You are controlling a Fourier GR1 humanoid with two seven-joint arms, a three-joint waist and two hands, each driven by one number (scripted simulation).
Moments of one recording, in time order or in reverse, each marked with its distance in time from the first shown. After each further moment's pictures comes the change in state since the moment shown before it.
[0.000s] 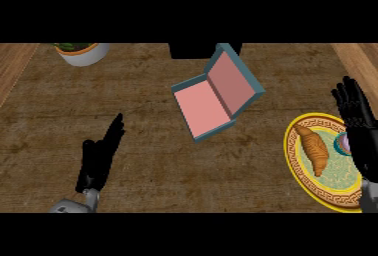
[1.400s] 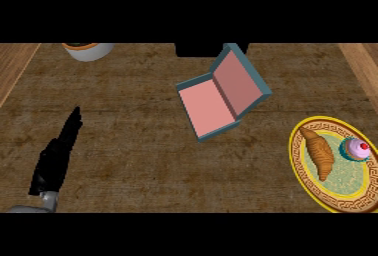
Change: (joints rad) left arm 0.058 0.149 0.138 -0.059 -0.100 -0.019 -0.102; right arm 0.042 -0.398 -0.219 0.420 0.289 -0.042 0.207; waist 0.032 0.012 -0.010
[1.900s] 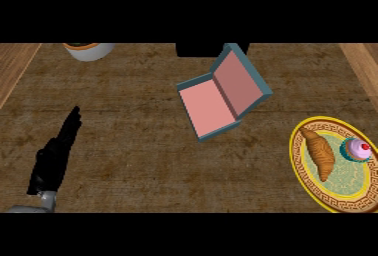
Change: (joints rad) left arm 0.001 -0.010 0.023 -0.001 0.001 -0.026 0.001; right arm -0.038 -0.082 0.162 -0.182 0.019 0.308 0.423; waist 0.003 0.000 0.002
